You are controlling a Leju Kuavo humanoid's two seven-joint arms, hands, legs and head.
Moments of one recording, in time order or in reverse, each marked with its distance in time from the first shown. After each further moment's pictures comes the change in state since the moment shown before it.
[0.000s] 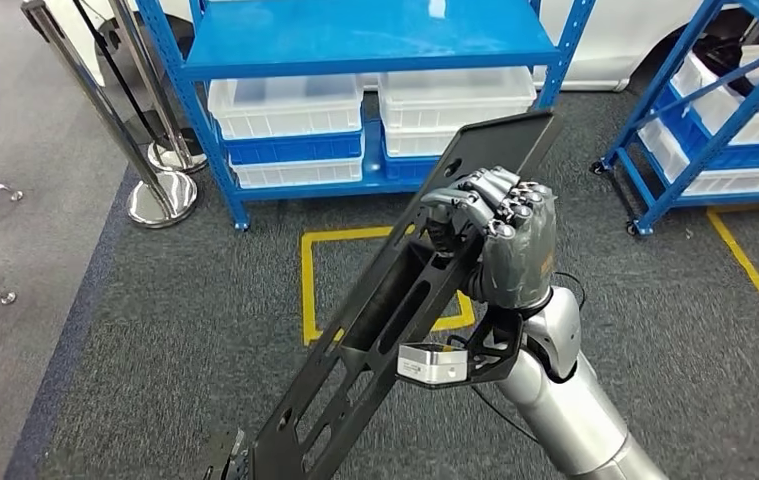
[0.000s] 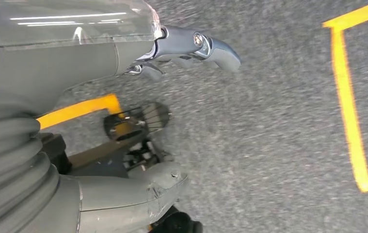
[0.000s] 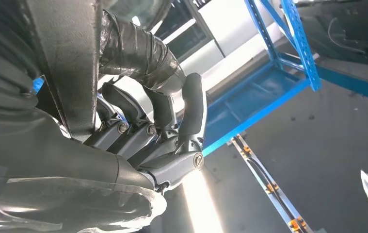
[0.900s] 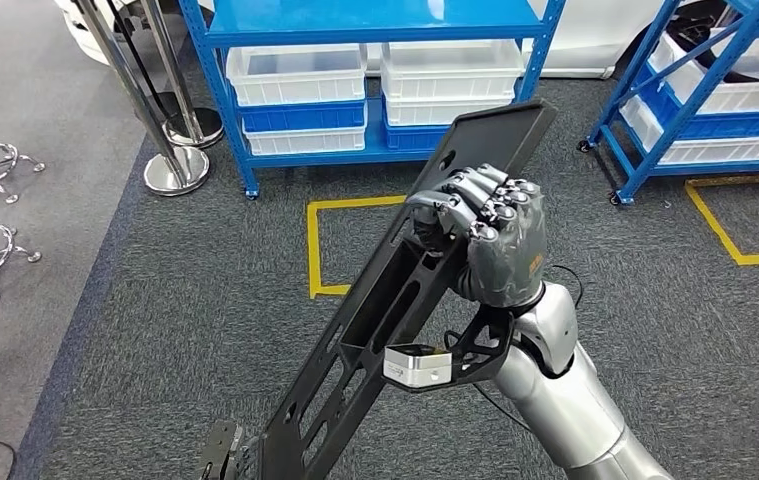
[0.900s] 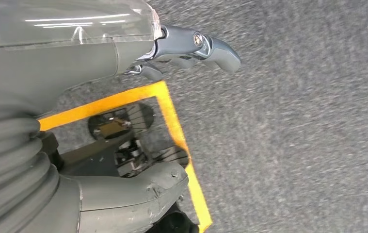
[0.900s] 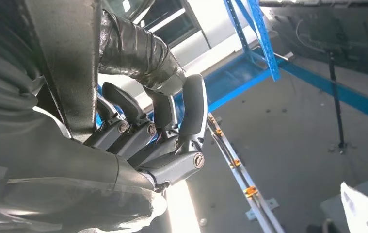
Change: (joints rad) left arm -0.010 -0.002 -0.003 0.016 0.015 0.001 -0.015; right arm -0.017 -0.001 0.014 0.008 0.079 0.000 0.005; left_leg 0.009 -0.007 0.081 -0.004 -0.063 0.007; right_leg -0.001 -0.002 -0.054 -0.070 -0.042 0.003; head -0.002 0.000
